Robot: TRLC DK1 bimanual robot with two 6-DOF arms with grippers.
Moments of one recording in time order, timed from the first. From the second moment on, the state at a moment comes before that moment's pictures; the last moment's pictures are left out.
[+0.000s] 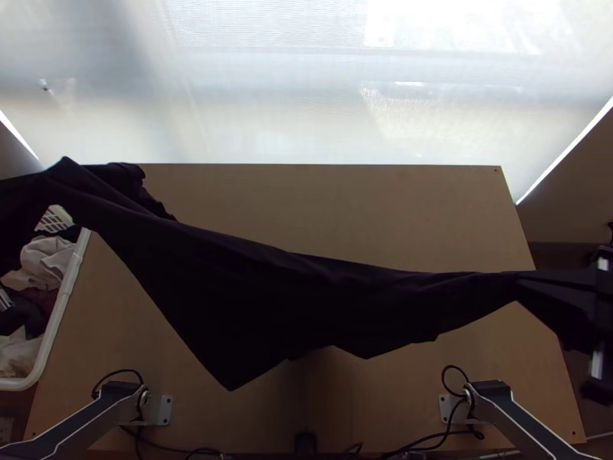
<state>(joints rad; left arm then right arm) -0.06 1.11 2.25 -1.05 0.65 0.20 0.09 1.02 2.09 -1.41 -0.92 -0.10</state>
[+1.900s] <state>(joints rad) -0.03 1.27 1.38 -0.57 0.61 0.44 -0.05 1.42 1.68 -0.70 -0.93 -0.19</state>
